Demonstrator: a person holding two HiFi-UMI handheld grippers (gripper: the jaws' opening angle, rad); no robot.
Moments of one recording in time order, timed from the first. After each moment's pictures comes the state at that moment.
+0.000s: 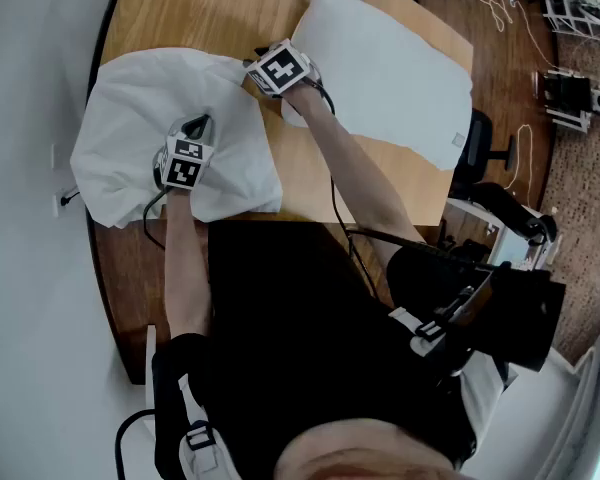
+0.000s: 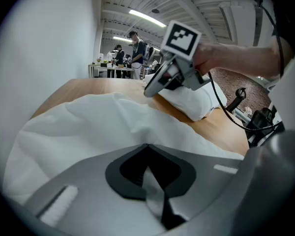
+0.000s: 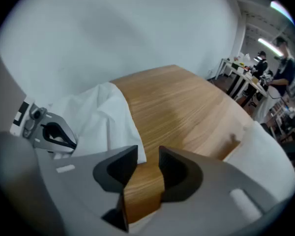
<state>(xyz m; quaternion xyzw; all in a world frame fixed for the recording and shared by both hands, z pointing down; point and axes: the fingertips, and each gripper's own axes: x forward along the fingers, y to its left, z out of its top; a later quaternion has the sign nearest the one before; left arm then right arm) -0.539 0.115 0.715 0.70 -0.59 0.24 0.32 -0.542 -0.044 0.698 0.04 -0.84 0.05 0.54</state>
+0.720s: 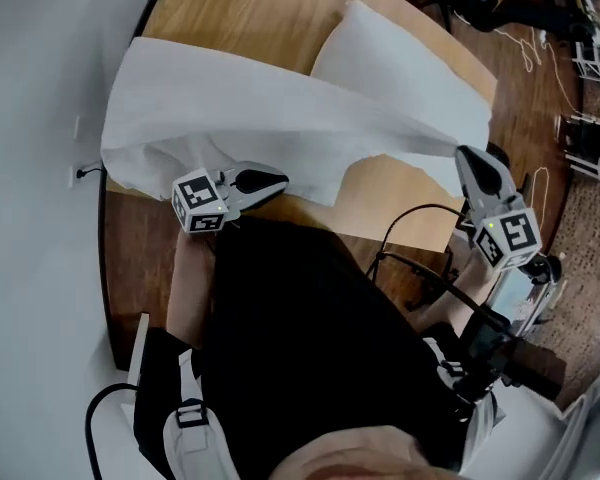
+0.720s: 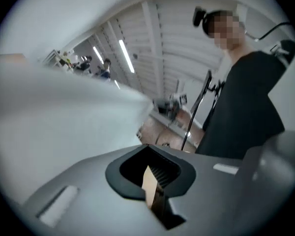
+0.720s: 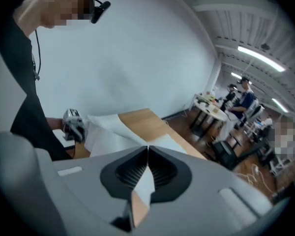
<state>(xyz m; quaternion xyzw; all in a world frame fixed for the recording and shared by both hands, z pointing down) -0.383 0.156 0.520 0.88 -0.33 -0.15 0.30 -0.248 -0.064 0.353 0.15 -0.91 -0.03 0.39</state>
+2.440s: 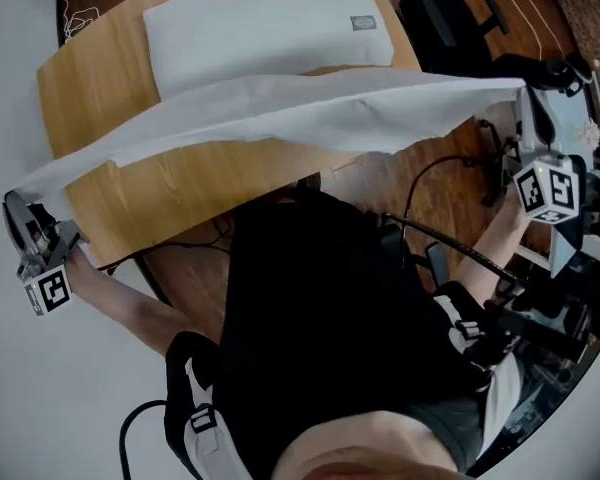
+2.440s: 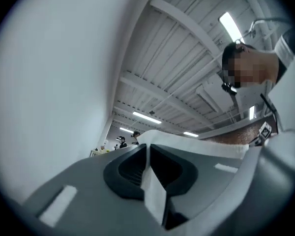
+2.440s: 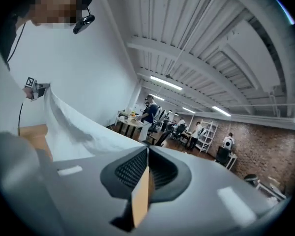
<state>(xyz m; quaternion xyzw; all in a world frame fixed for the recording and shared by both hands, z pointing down) -0.554 0.130 0.256 0.71 -0.68 -0.18 -0.04 0.211 -0.034 0.231 0.56 -0.80 -0.08 0.20</state>
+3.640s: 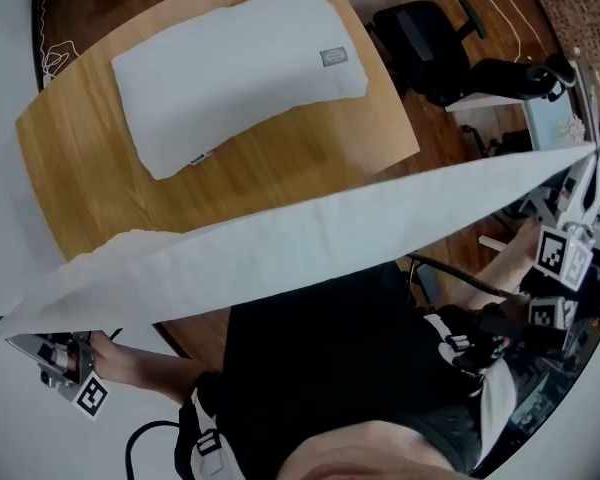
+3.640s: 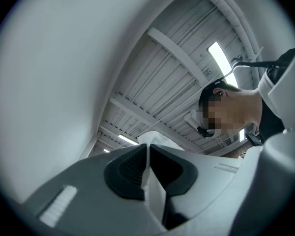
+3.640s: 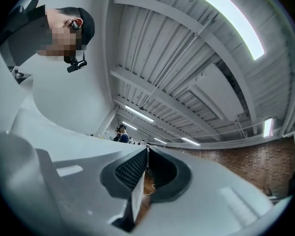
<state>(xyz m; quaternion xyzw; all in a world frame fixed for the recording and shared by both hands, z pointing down) -0.452 0.146 0.150 0.72 -0.61 -0.30 -0.14 0.298 -0.010 0.099 0.67 -0.70 -0.23 0.04</state>
